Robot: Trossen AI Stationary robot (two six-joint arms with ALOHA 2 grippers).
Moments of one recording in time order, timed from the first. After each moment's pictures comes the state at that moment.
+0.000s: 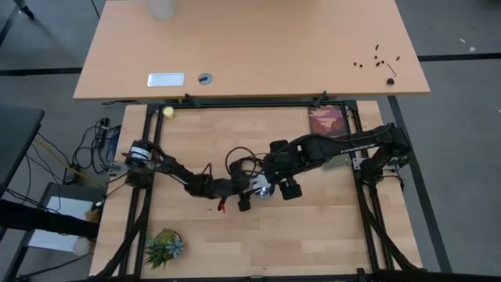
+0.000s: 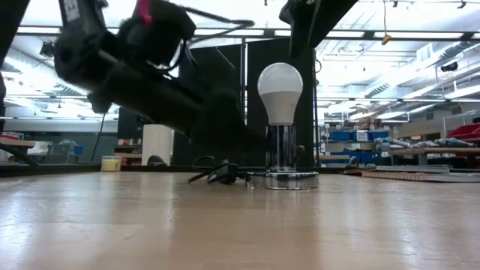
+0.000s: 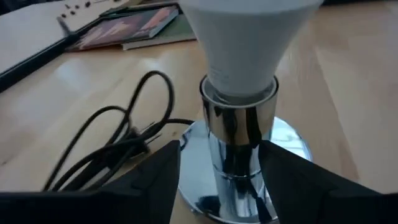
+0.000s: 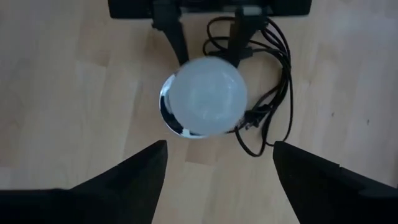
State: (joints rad) left arm -0.21 1.96 0.73 0.89 -0.48 -0.04; right arm 0.16 1.71 1.66 -1.17 0.14 -0.09
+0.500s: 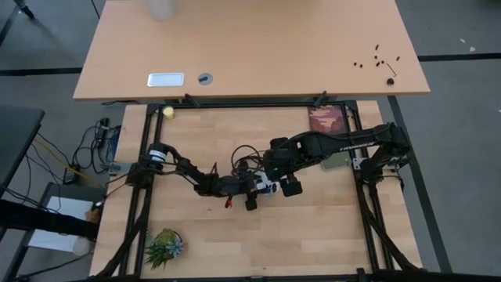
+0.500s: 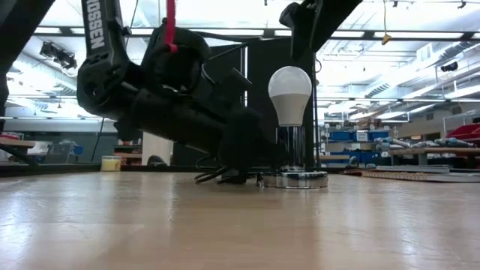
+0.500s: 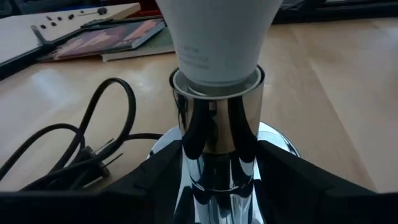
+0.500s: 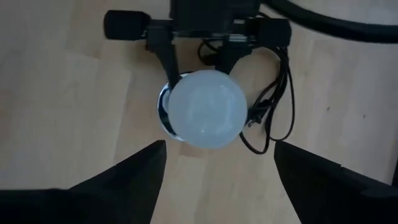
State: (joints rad) left arm -0.16 2.13 0.81 1.06 -0.39 -0.02; right arm 0.14 1.71 1.66 -1.19 0.13 -0.12
